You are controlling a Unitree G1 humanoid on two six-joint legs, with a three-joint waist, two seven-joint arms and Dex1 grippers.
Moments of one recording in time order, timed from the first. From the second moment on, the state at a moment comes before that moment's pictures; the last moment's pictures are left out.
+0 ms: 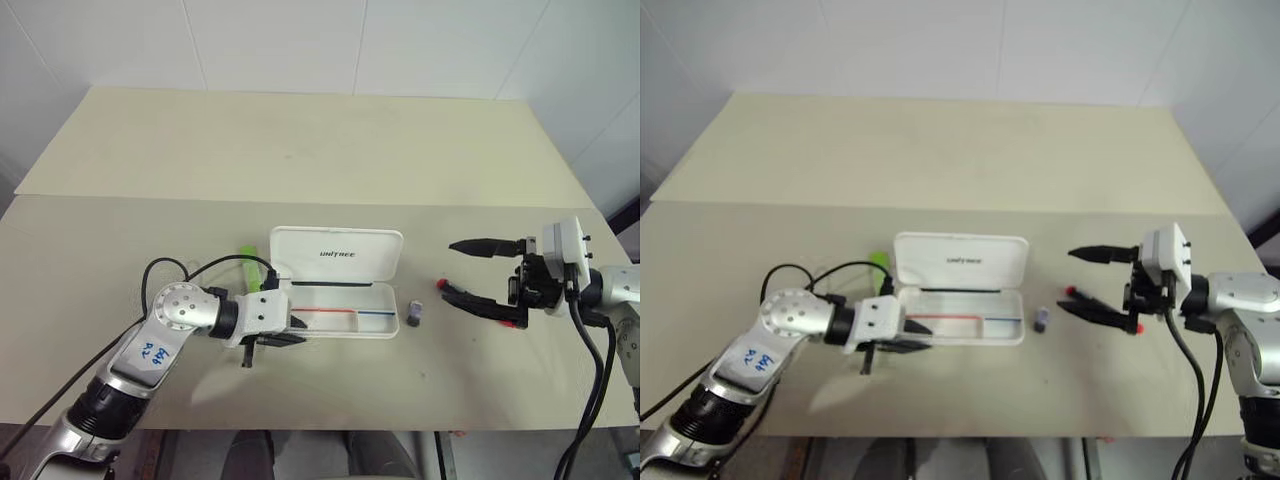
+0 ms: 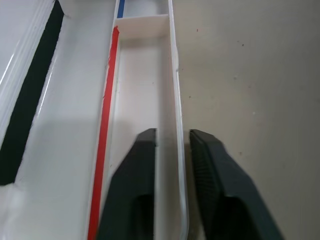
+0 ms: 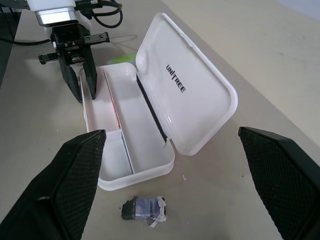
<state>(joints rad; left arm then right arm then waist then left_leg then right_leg) -0.32 0.70 -0.28 -0.31 -0.07 0.35 -1.08 -0.22 -0.85 -0.24 -0.11 0.59 0.26 1.31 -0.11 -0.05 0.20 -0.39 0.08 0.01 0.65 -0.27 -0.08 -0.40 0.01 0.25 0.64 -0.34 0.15</state>
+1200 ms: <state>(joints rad) -0.34 0.70 0.18 -0.22 -0.61 0.39 -1.26 -0.23 -0.81 -0.12 0.22 0.32 0.22 1.13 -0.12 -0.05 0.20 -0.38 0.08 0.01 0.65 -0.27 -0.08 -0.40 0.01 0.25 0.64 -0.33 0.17</state>
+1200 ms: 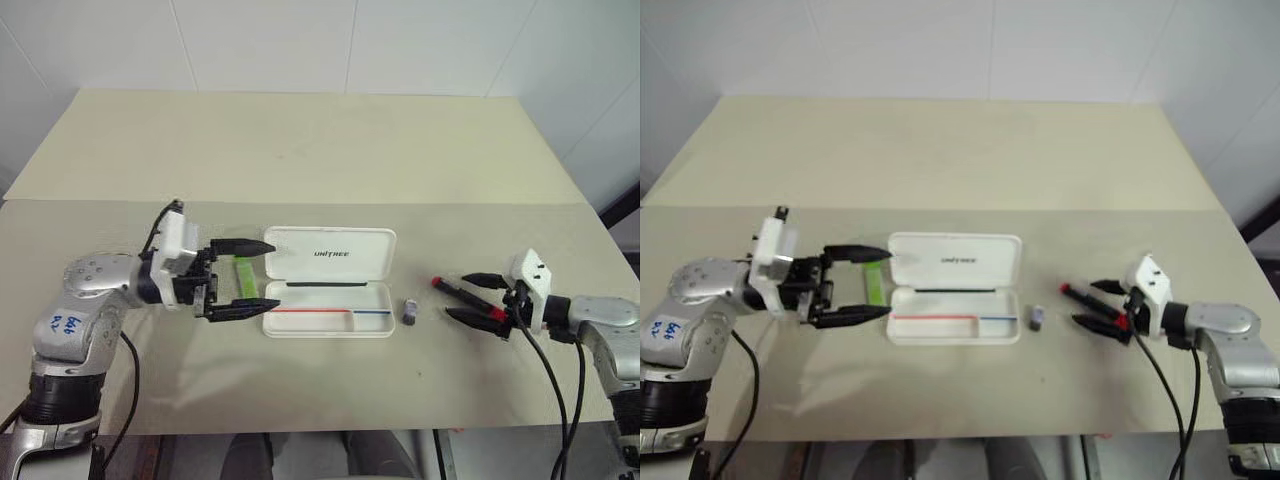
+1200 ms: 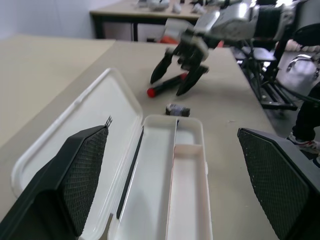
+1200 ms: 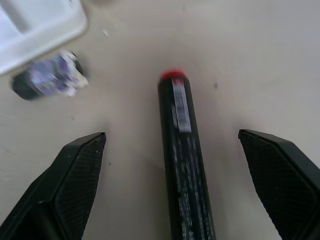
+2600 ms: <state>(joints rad) -0.30 0.84 0.34 0.12 -0.70 0.24 -1.50 -0.27 -0.89 -0.20 -0.25 0.49 0.46 1.06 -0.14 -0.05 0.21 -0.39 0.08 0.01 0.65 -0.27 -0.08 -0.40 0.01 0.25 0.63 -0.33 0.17</state>
